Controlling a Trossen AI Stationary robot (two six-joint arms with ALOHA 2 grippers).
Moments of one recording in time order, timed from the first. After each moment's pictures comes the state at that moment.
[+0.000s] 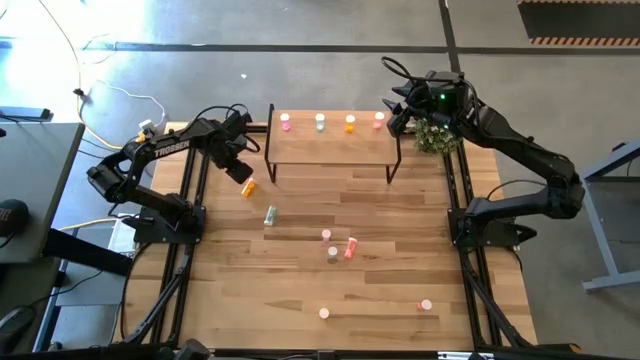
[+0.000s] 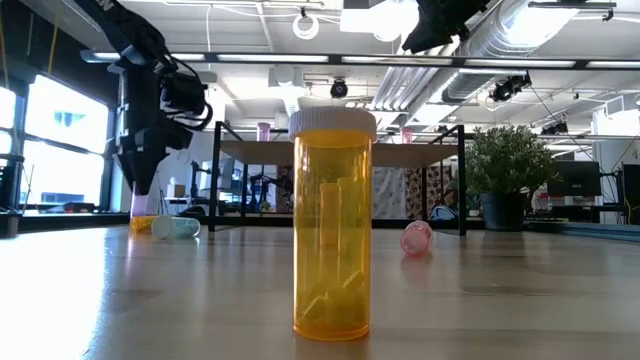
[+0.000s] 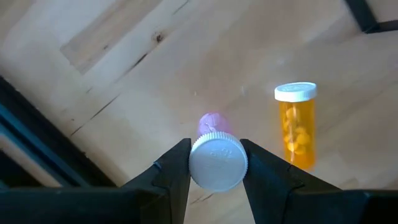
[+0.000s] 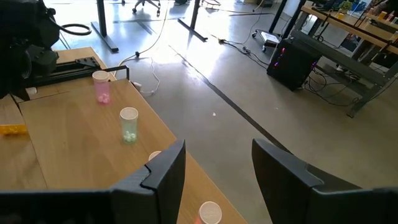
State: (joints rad) left arm 1.00 1.38 0.84 -0.95 -0.03 0.00; right arm -0.62 1.18 1.29 -0.46 0.15 -0.18
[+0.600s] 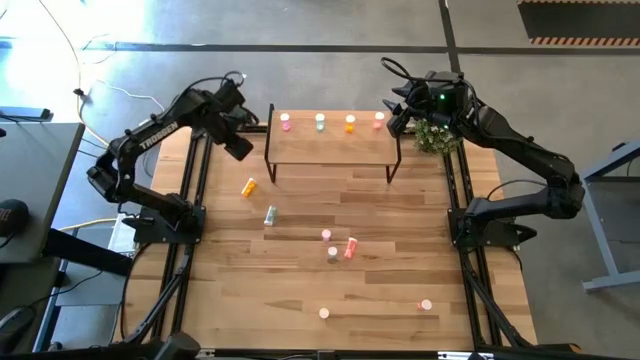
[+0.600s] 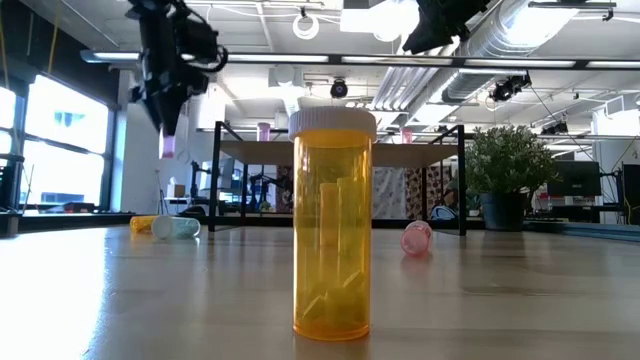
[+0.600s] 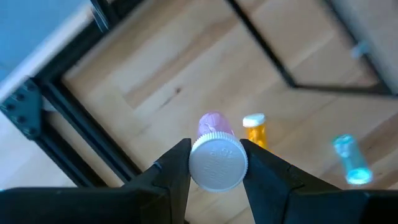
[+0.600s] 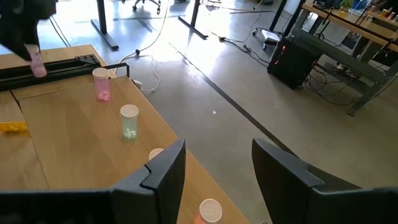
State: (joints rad) left arm 1.00 1.38 1.27 -1.25 -0.03 0.00; right arm -0.62 1.18 1.29 -0.47 0.15 -0.18
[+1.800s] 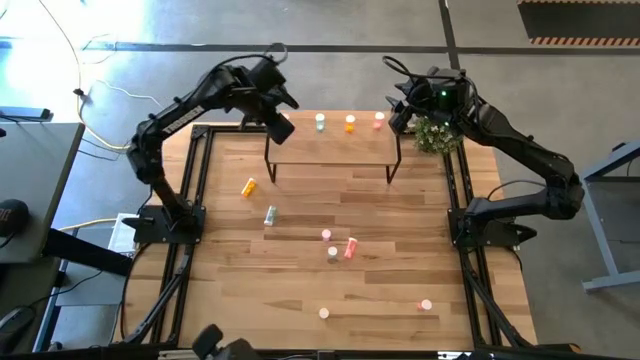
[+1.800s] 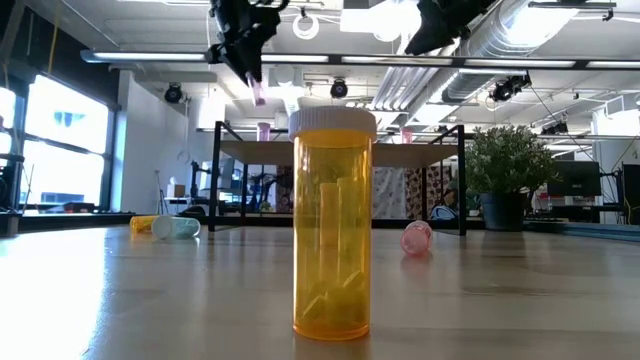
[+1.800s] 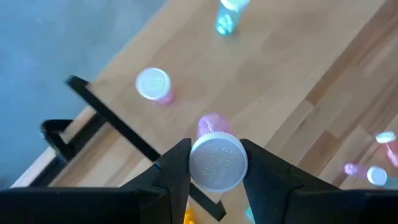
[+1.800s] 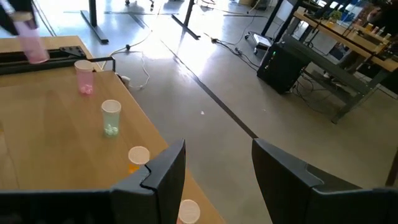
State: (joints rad) left arm 0.71 1.70 1.91 -1.34 -0.03 -0.12; right arm -0.65 1.18 1.29 -0.46 0.15 -0.27
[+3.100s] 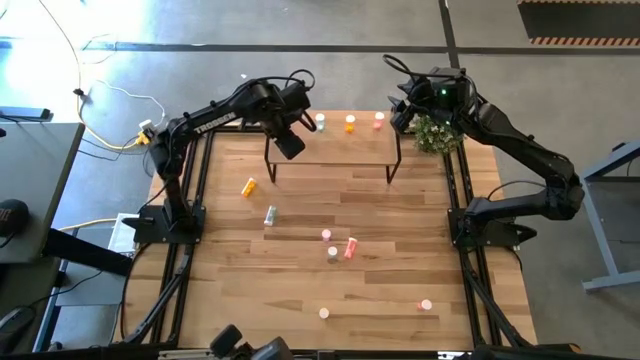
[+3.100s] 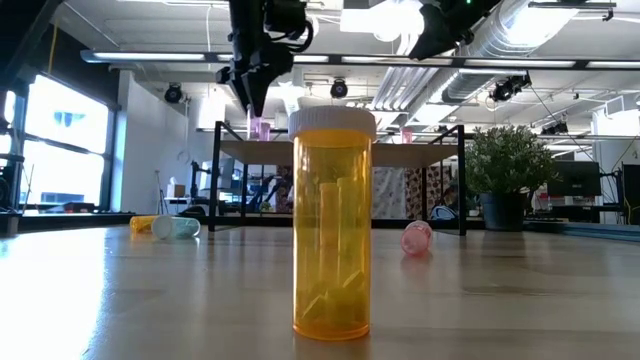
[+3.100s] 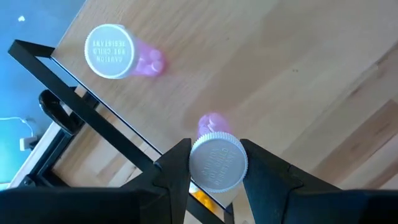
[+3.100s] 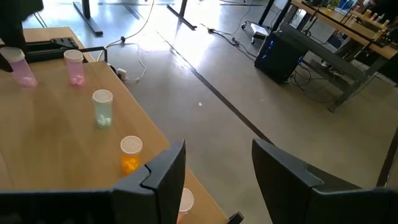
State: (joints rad) left arm 0.63 1.86 1.91 -1.43 -0.16 -0.16; right arm -0.68 1.18 1.29 -0.49 0.15 -0.25
